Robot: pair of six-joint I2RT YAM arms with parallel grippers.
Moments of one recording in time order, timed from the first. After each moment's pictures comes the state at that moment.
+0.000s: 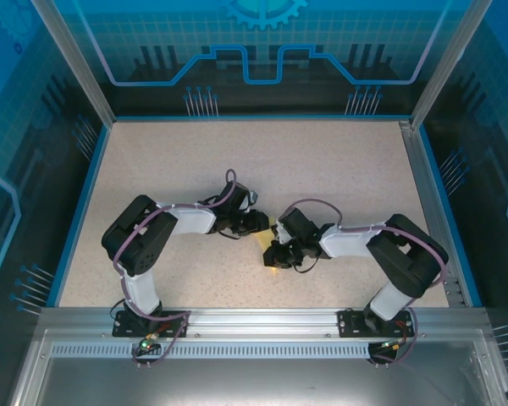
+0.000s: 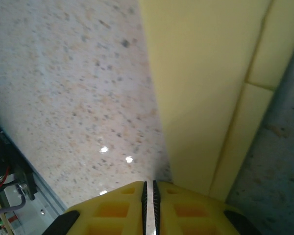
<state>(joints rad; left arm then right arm) -0.57 1.84 0.89 0.02 0.42 -0.78 0.75 1.63 0.64 -0.06 -0.52 0.80</state>
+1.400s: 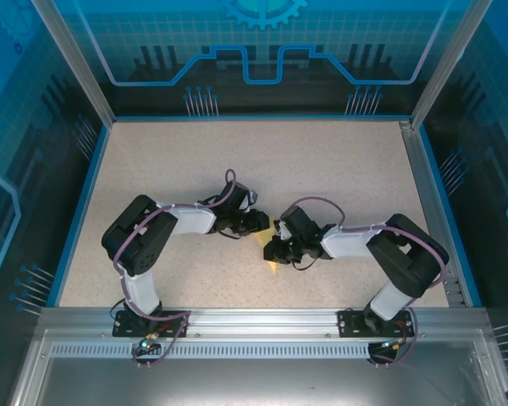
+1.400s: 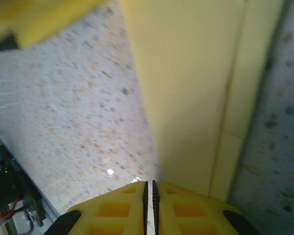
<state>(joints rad) -0.57 1.84 0.89 0.02 0.42 -0.80 0.74 1.63 0.62 0.02 -0.46 0.87</state>
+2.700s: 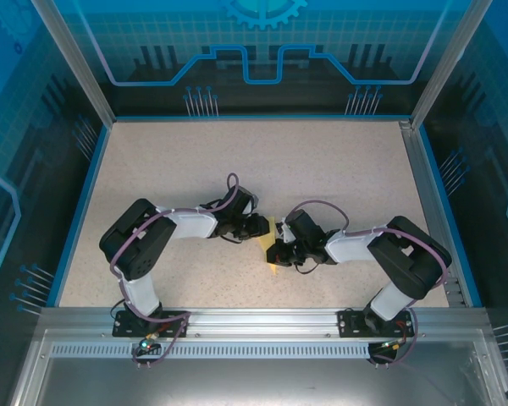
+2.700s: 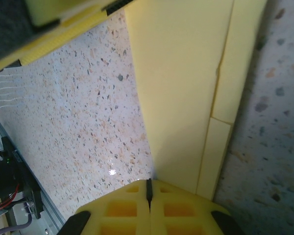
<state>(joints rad) -0.62 1.81 0.88 -0.01 0.34 -0.82 0.73 1.62 0.56 0.12 -0.48 0.85</state>
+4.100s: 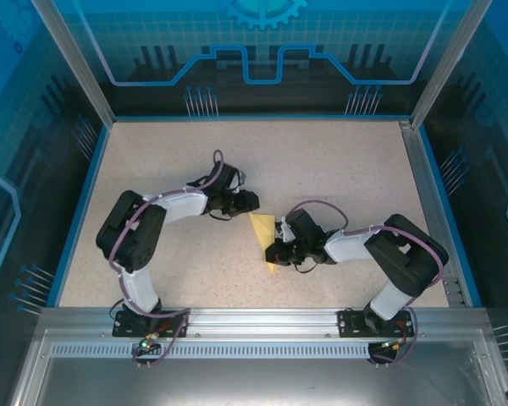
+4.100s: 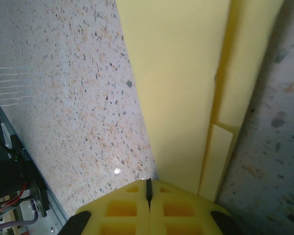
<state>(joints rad) -0.44 1.80 1.05 -0.18 0.37 -0.68 0.72 1.64 0.55 0.17 -0.51 0.85</state>
